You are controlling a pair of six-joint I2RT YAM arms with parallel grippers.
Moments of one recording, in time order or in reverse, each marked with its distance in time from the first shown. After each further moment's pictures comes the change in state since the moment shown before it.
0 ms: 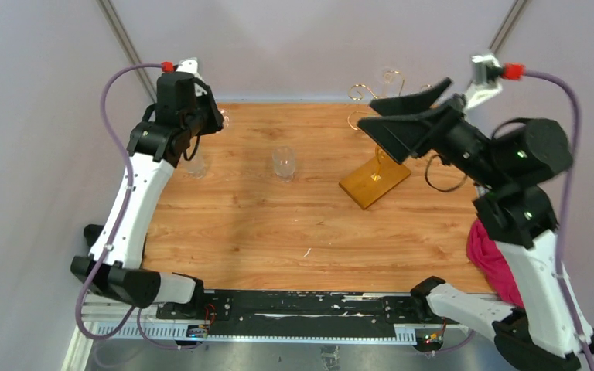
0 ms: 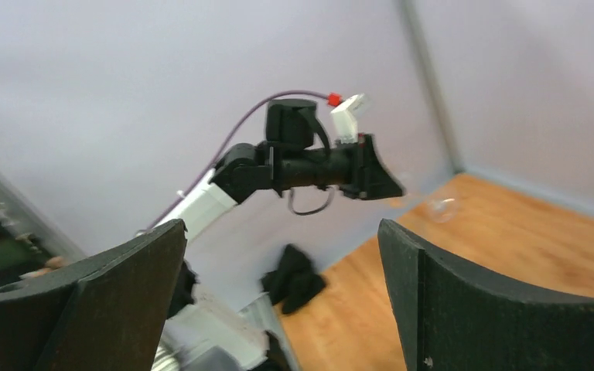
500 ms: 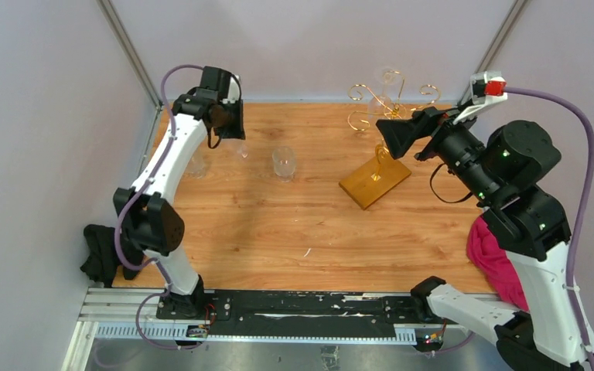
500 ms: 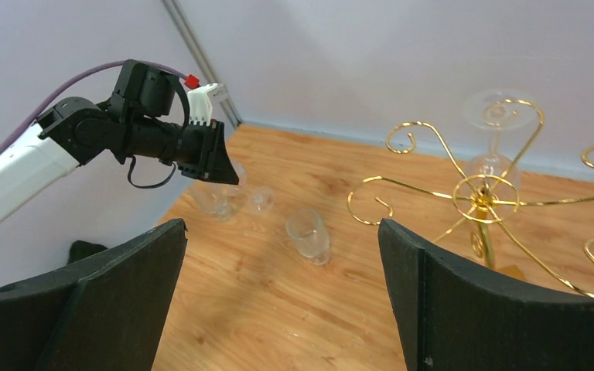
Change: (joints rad) left arm 0.000 0.373 0.172 -0.191 0.146 0.112; right arm 0.000 -0.091 0.046 -0.453 0.499 -0.434
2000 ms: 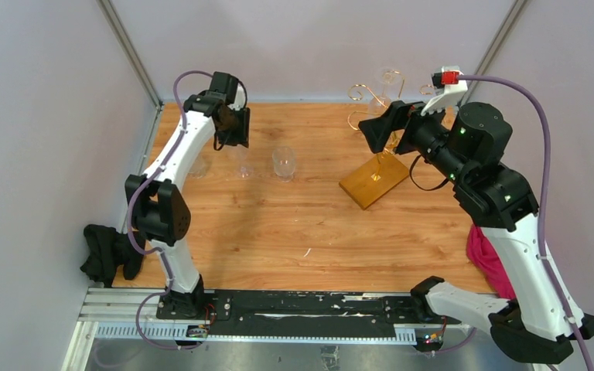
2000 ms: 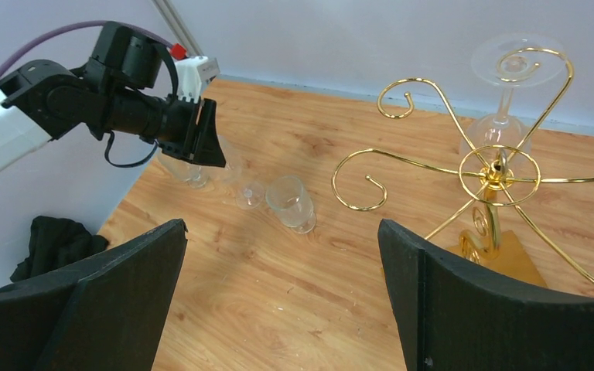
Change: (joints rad) left arm 0.000 0.174 -0.001 -0.028 -0.010 0.037; right arm 0.000 0.103 -0.044 -0.028 0.035 -0.018
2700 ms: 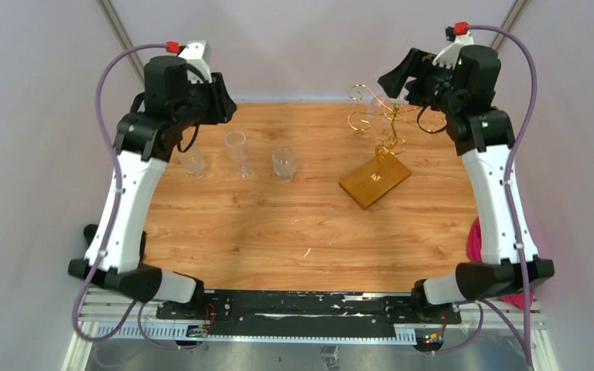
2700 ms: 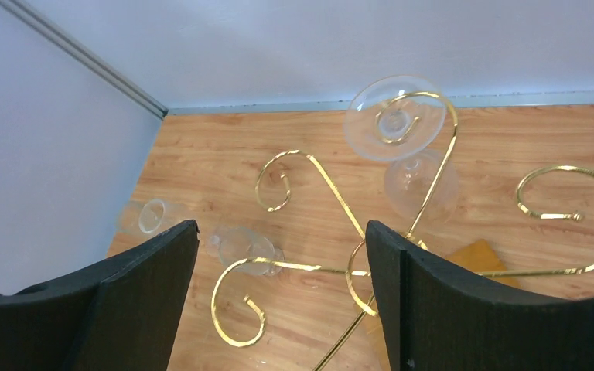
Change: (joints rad) left arm -0.027 -0.409 0.122 0.032 0.020 -0.019; right arm -0.360 0.330 0.180 0.039 -0.260 0.089
